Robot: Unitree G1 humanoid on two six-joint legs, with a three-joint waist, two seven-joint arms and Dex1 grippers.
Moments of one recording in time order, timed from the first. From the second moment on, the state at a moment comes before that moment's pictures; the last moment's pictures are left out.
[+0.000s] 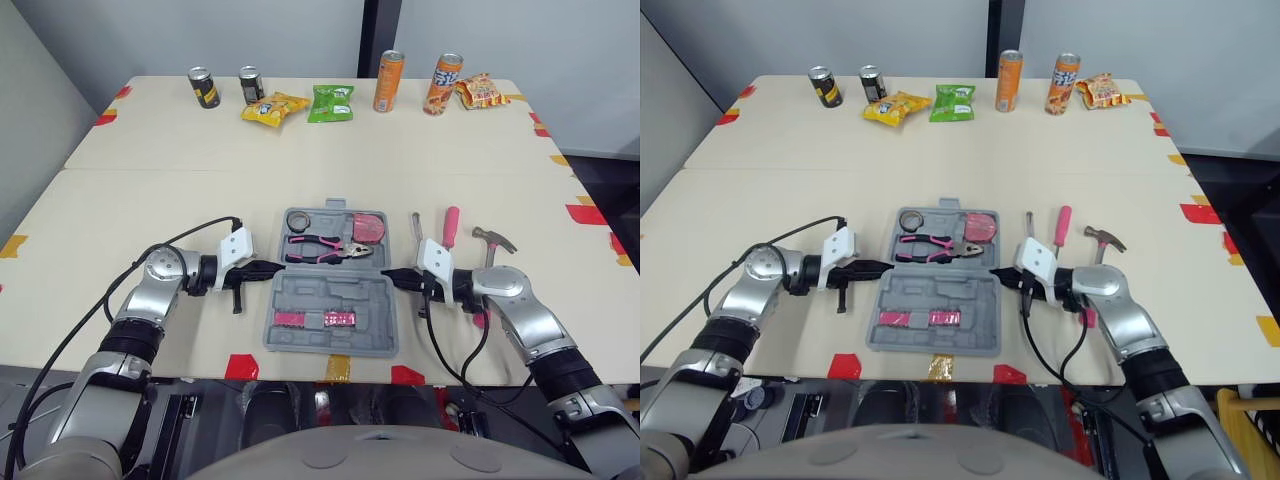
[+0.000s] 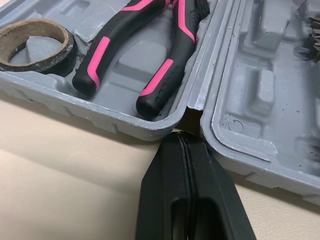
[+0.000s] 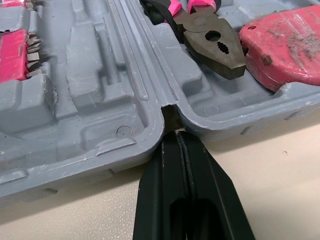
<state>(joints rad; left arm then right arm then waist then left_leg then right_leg) -0.35 0.57 -0.12 0.52 -0.13 -0.15 -1.27 -0.19 -0.50 0.20 0.18 0.11 0.04 1.03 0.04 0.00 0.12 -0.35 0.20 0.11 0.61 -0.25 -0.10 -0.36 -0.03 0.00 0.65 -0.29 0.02</state>
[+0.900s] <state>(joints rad) -0.37 0.57 -0.12 0.56 -0.12 -0.19 -1.27 -0.20 -0.48 0.20 0.19 0.11 0.05 1.03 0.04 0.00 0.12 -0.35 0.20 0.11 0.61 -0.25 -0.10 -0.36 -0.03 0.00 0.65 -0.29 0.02</state>
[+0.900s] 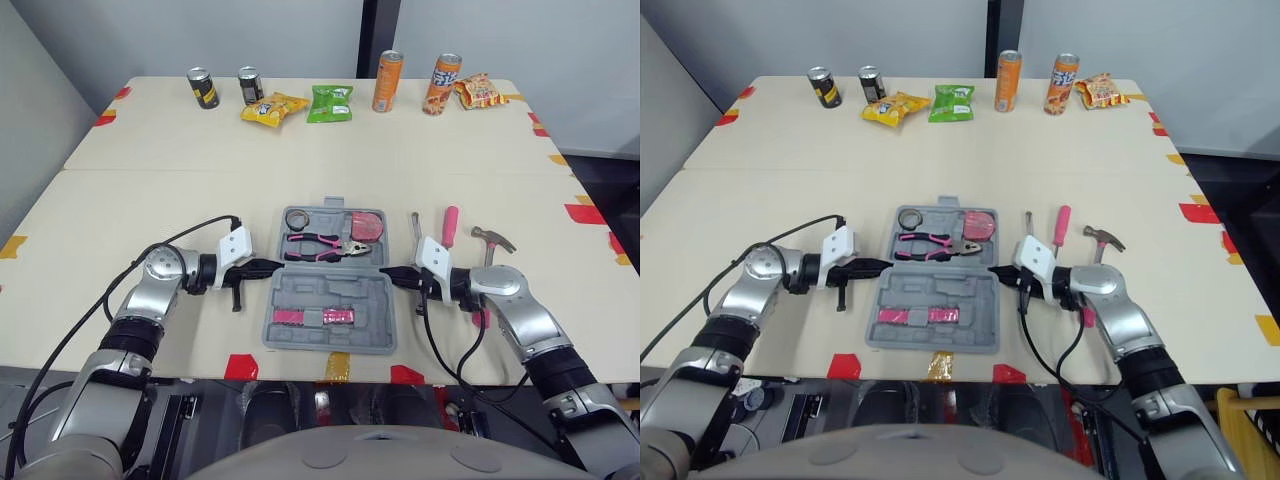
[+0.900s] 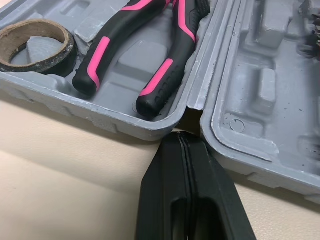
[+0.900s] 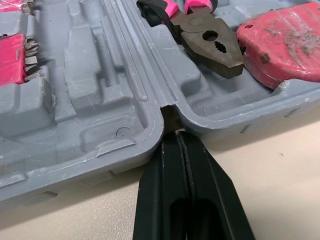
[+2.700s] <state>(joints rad) 0.19 0.70 0.35 0.20 -0.49 -0.04 -1.22 0.26 -0.63 -0.35 0.02 0.52 0.02 1.11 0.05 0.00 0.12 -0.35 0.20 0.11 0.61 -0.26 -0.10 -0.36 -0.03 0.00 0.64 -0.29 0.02</state>
